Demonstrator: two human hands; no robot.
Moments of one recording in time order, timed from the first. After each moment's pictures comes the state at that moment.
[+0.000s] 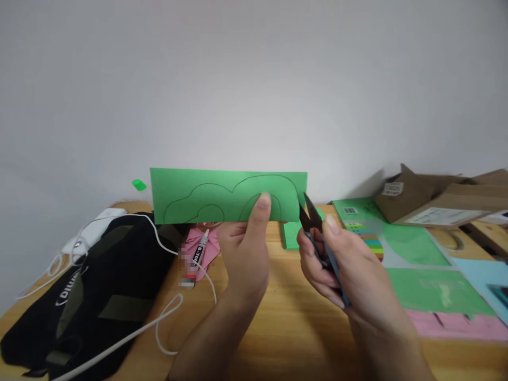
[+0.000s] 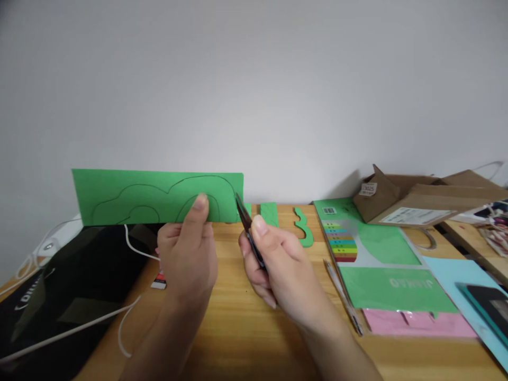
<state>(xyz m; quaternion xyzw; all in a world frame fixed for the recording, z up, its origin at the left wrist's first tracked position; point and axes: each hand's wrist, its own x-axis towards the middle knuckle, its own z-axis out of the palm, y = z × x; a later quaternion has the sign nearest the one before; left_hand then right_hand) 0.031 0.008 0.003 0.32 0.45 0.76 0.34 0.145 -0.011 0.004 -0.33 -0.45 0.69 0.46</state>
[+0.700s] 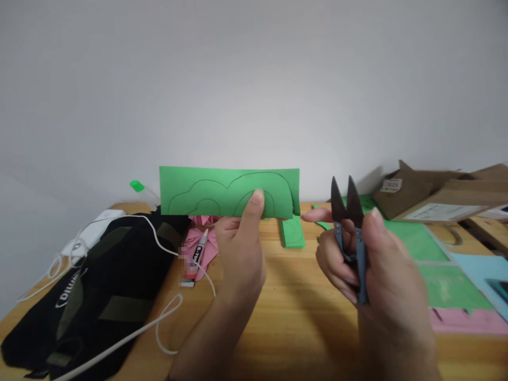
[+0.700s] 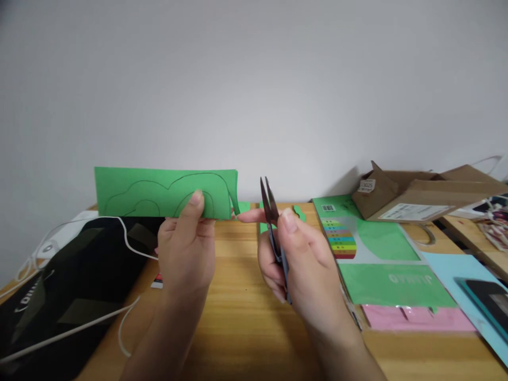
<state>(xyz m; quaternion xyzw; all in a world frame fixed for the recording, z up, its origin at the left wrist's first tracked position) 0.029 0.015 0.000 0.30 0.33 0.80 0.41 0.156 -0.020 0.013 -0.33 -0.47 0.59 0.56</state>
